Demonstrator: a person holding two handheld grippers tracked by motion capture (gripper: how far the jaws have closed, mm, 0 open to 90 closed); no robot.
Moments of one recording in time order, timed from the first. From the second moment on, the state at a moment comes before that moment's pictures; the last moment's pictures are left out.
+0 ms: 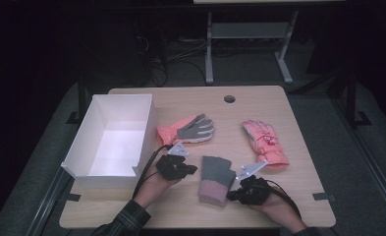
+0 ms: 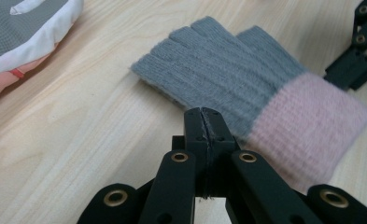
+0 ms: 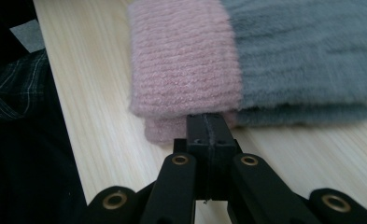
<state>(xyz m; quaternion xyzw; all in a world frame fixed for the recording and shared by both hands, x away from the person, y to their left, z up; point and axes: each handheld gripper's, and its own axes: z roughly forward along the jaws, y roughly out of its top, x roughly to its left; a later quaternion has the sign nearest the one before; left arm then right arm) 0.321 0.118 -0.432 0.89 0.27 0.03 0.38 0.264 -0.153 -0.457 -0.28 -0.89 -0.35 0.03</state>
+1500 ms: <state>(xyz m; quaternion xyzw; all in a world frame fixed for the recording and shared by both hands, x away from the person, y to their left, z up) 0.327 0.076 -0.446 0.92 0.24 0.04 0.30 0.264 -0.191 -0.449 -0.36 -0.86 -0.37 -0.05</state>
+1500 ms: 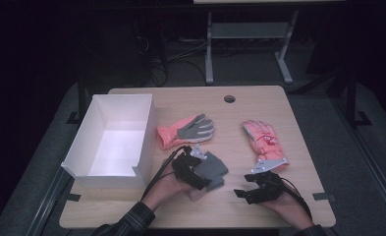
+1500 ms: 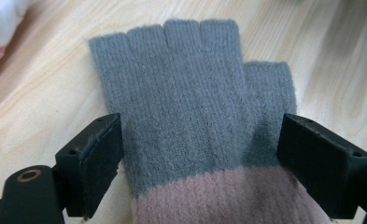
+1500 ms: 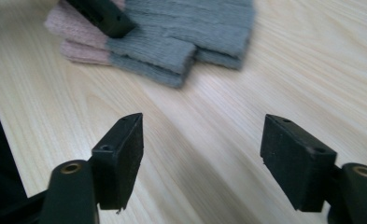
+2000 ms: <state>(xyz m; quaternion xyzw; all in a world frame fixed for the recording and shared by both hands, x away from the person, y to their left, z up) 0.328 0.076 -0.454 0.92 0.24 -0.01 0.30 0.259 -0.208 -0.448 -0.38 -0.84 -0.37 -0.06</state>
